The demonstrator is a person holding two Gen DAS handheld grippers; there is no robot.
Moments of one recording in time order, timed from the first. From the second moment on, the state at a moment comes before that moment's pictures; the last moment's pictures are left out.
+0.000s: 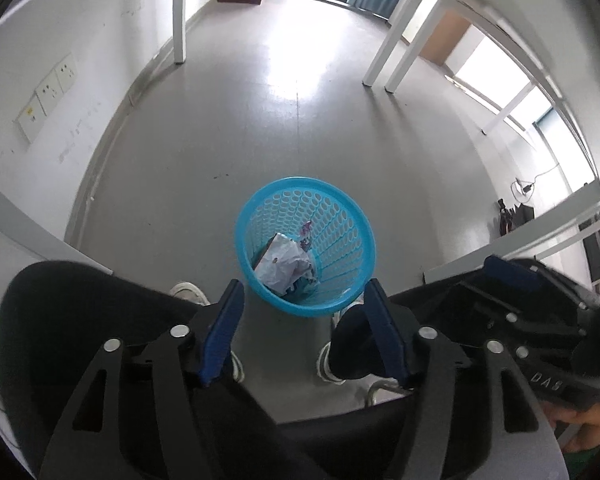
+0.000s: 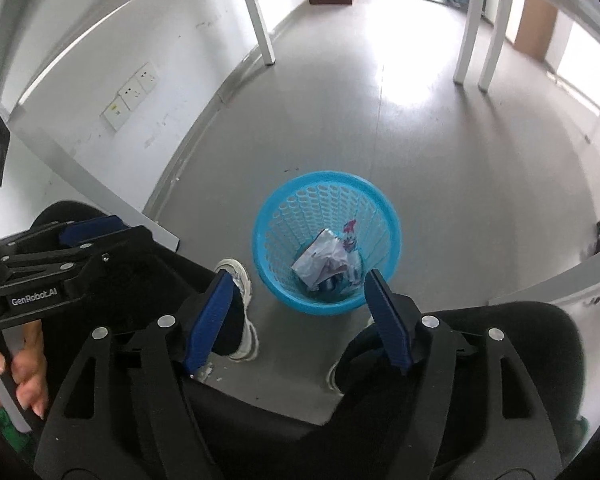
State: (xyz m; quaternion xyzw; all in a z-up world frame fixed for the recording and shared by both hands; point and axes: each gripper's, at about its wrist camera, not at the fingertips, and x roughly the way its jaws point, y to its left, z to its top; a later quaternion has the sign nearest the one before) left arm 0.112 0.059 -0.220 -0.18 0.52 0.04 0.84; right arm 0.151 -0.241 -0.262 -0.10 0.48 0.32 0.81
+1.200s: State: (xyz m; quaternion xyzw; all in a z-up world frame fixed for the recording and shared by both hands) left arm 0.057 0.066 -0.004 -0.14 0.28 0.00 0.95; right arm 0.125 -0.291 -0.032 -0.01 0.22 0.36 0.91
